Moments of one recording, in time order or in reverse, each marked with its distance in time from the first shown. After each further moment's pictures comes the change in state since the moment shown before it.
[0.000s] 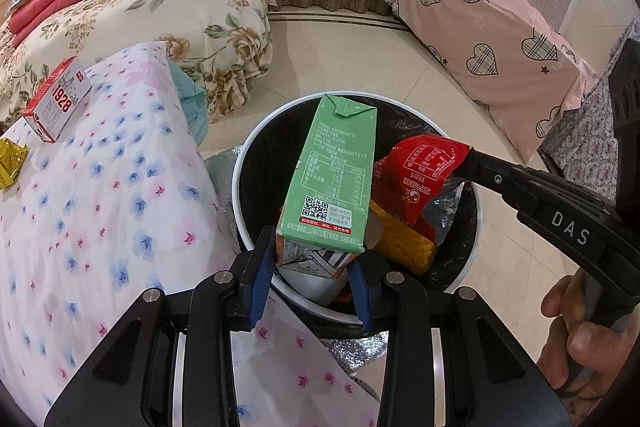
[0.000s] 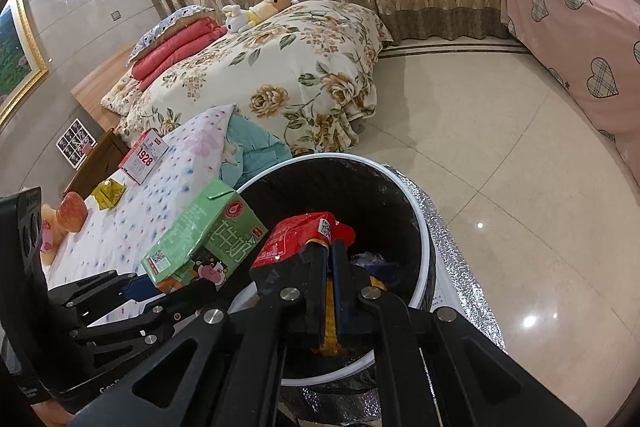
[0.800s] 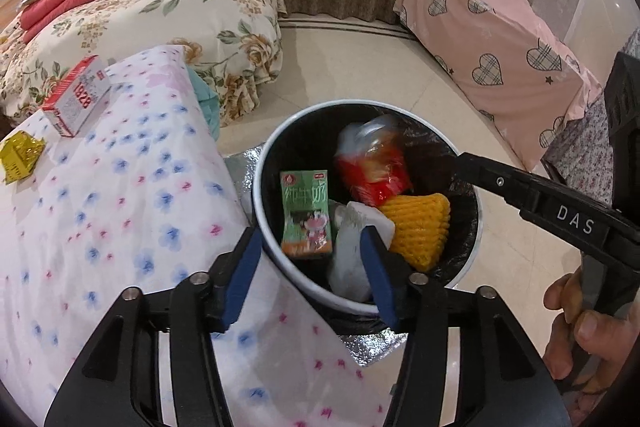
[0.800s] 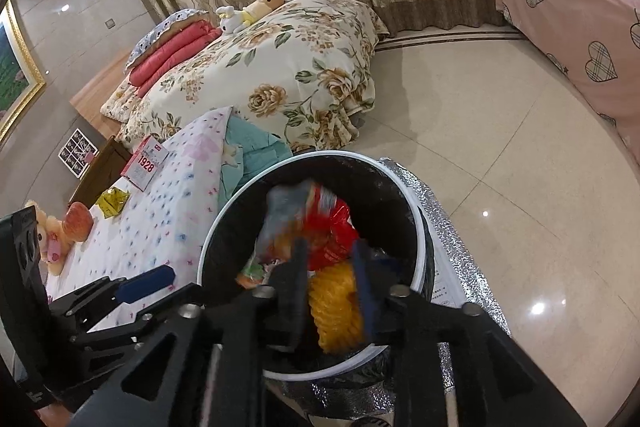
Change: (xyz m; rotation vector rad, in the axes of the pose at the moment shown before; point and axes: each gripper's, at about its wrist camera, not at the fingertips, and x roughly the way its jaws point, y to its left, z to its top) left arm -0.018 0.013 -0.006 -0.028 -0.038 0.018; right arm -0.005 -0.005 -0.002 0.045 0.016 0.020
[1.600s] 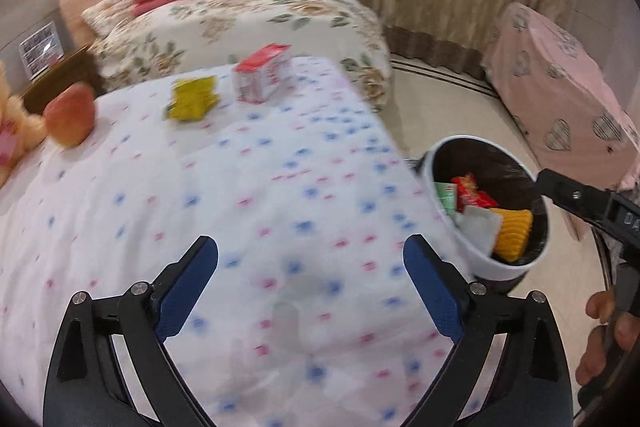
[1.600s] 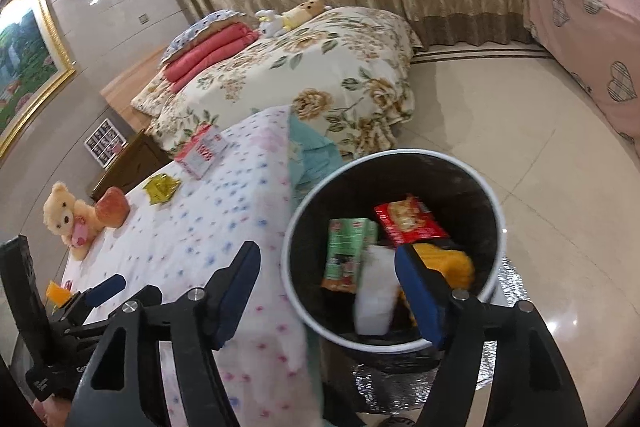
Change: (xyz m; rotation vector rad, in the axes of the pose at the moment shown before) left arm -0.081 0.108 -0.064 -0.232 -0.128 0.254; right arm -0.016 0.078 -0.016 -0.069 -0.029 0.093
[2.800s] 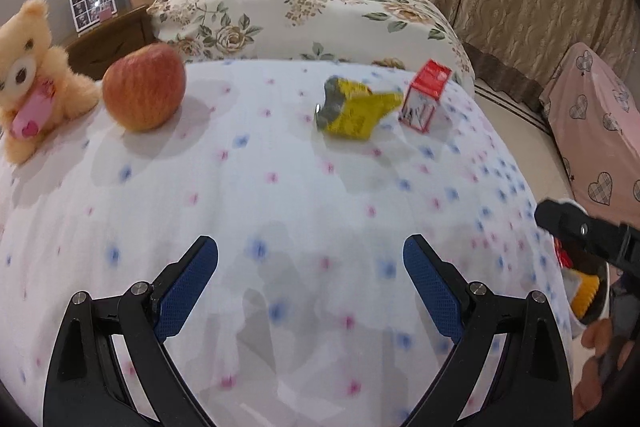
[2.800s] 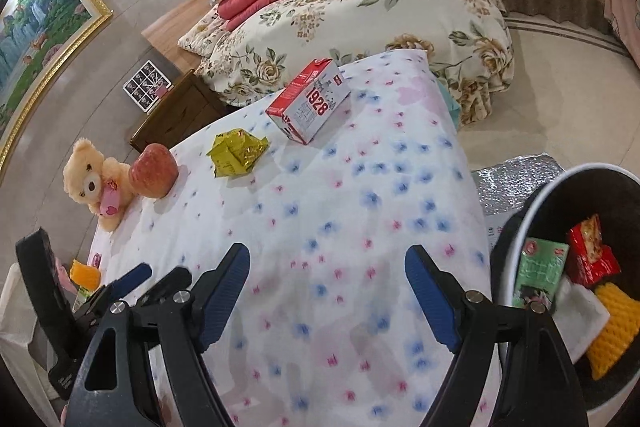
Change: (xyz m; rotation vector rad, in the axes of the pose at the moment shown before) left arm 0.050 0.134 0.045 -0.158 0.027 0.116; right arm 0.122 0.123 0.030 -0.083 0.208 0.149
